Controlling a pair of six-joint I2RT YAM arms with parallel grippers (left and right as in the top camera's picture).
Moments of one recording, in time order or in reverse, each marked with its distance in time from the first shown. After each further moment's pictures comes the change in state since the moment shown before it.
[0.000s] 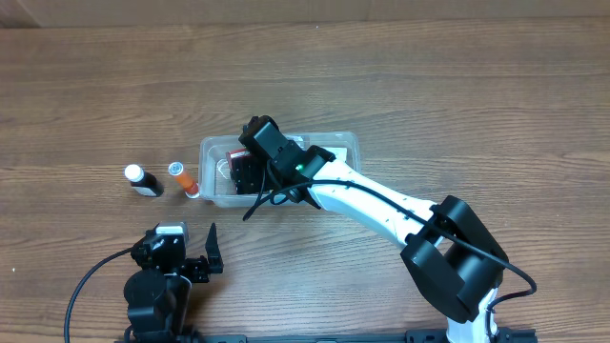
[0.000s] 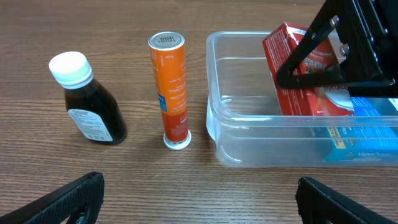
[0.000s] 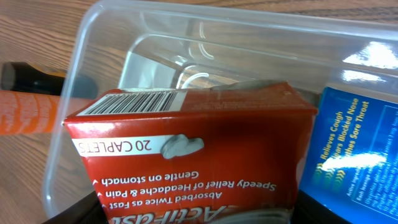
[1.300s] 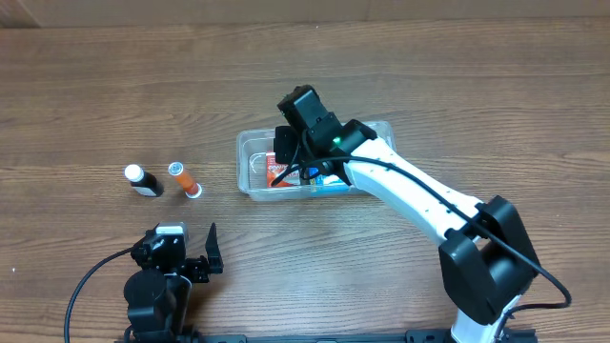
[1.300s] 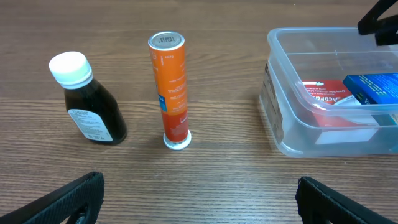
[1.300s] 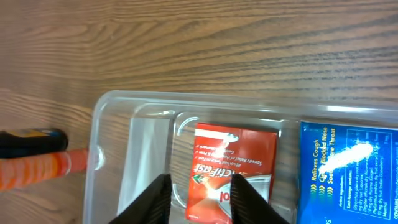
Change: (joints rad) left arm 0.000 0.000 0.000 0.000 0.000 0.000; right arm -0.151 -0.094 0.002 -0.117 0.042 0.014
